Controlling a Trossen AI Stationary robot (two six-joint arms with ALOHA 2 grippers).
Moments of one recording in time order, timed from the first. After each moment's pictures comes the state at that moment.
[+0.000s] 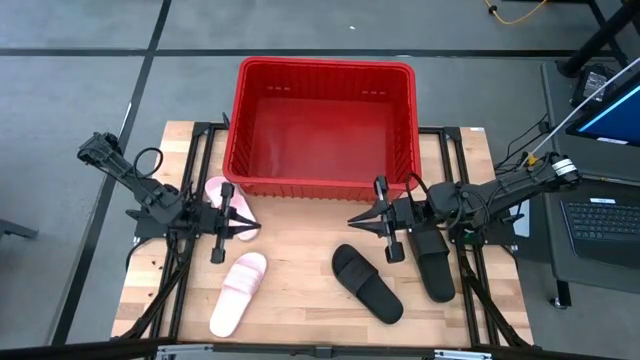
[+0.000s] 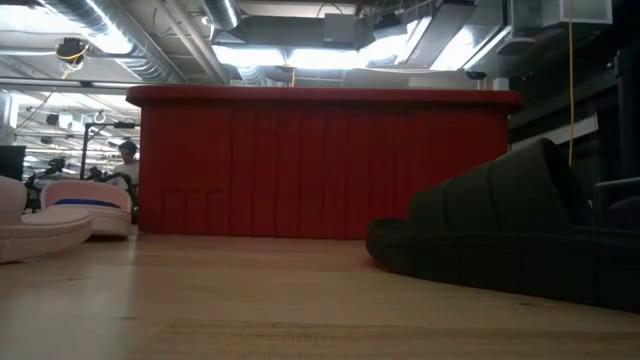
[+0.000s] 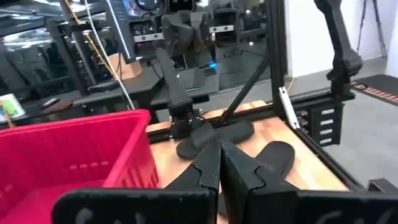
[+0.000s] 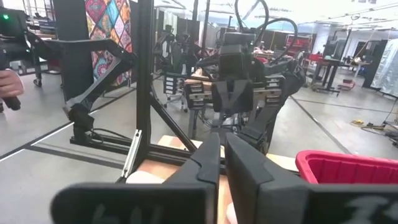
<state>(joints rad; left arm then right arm) -0.62 0.74 0.63 0.07 -0.59 0.17 0.32 1.19 0.93 0.33 0.15 -0.11</state>
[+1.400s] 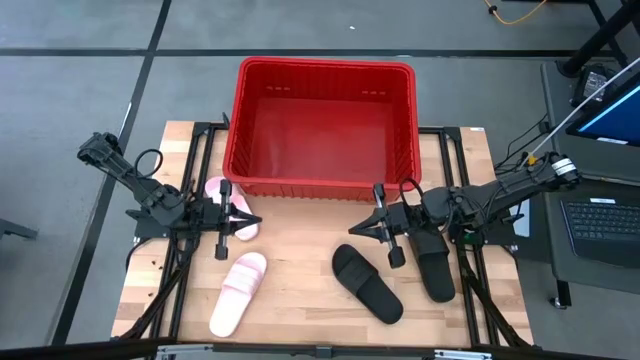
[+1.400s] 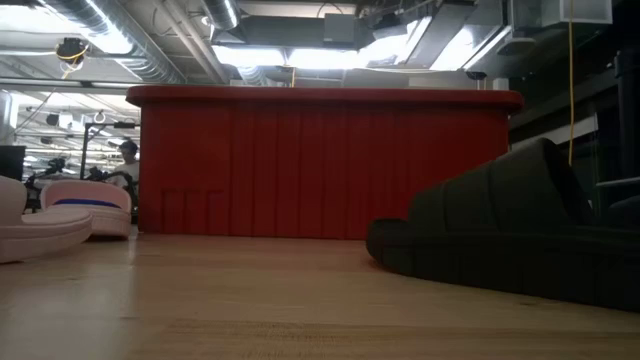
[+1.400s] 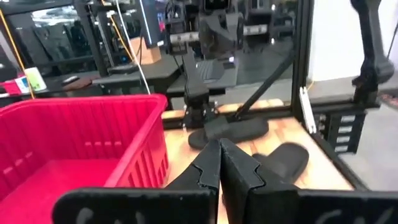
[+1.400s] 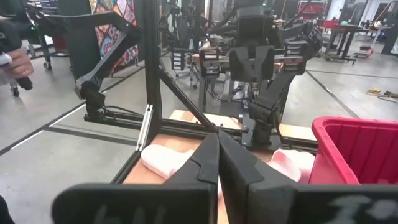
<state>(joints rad) -0.62 0.75 0.63 0.03 -0.69 0.06 0.34 1.19 0.93 0.21 0.13 -0.03</state>
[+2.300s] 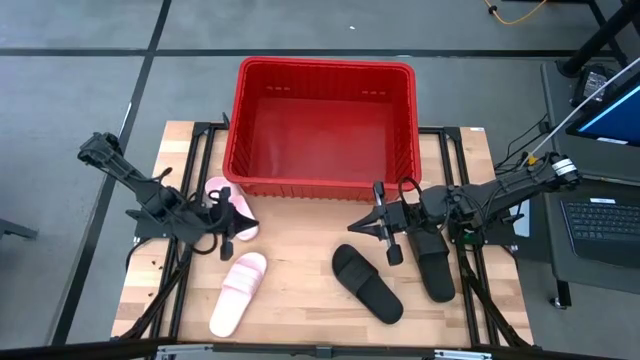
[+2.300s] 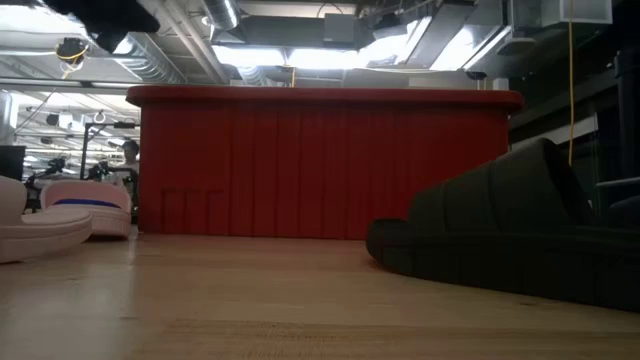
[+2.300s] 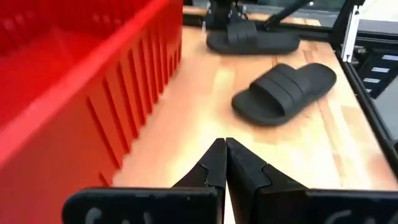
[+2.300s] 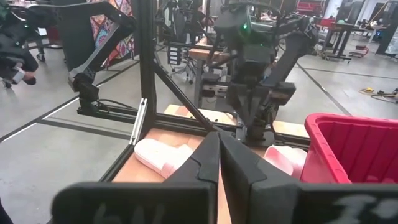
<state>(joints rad) -0.62 0.78 0.63 -0.44 -0.70 -0.51 0.32 1.19 0.93 0.19 0.13 -0.06</state>
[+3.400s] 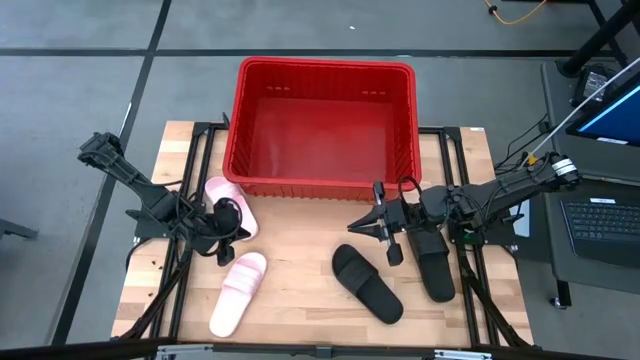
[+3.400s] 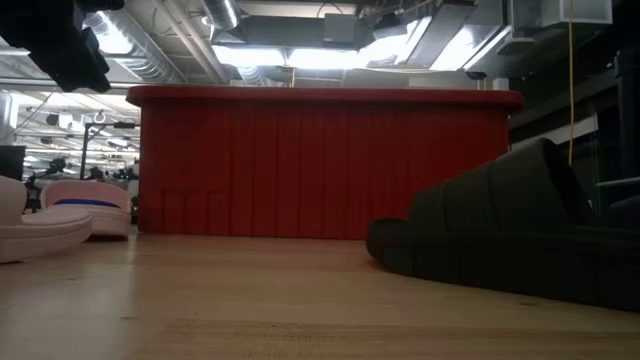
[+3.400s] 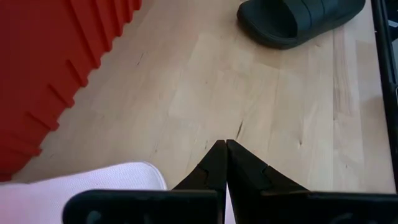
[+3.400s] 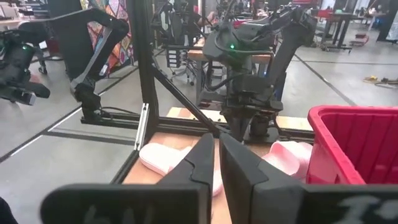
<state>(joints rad) -0.62 0.85 0.63 -0.67 -0.50 -0.83 0.32 1.19 0.93 0.19 0.13 0.03</state>
